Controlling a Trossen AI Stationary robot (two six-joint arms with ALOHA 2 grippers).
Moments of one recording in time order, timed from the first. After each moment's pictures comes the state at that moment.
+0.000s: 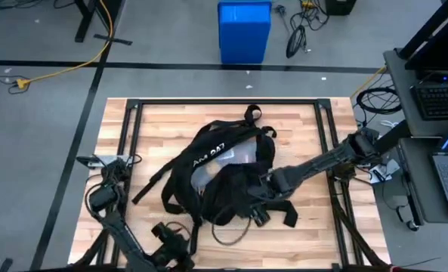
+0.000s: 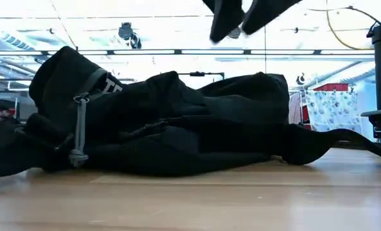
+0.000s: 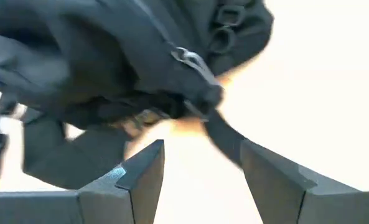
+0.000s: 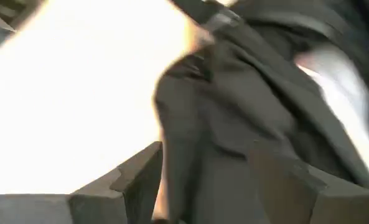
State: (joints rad) left arm -0.98 2.23 1.79 -1.43 -0.72 -1.72; right arm 0.38 1.78 1.48 -0.72 0.07 -0.26
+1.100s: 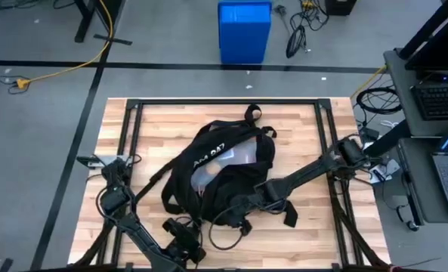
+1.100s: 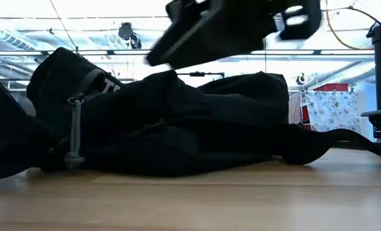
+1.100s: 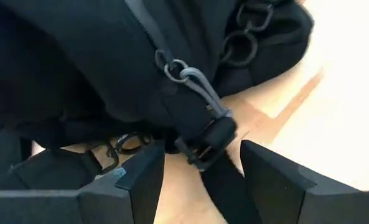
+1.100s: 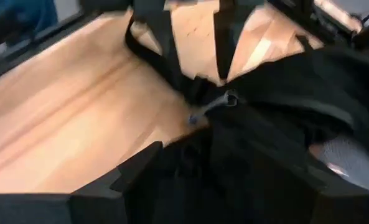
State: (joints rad) left arm -0.89 2.32 1.72 -1.32 -0.78 -1.75; right arm 0.38 1.91 1.26 -0.01 0.08 -0.34
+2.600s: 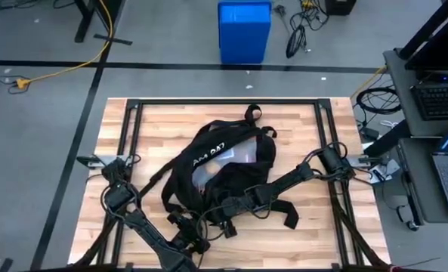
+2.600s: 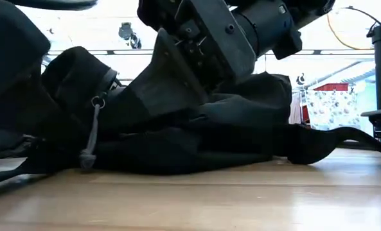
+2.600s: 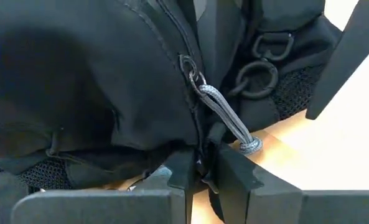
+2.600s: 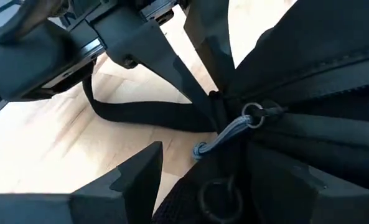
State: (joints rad) left arm -0.83 2.32 1.66 -1.29 -0.86 -1.67; right arm 0.34 2.13 1.27 0.29 0.05 0.02
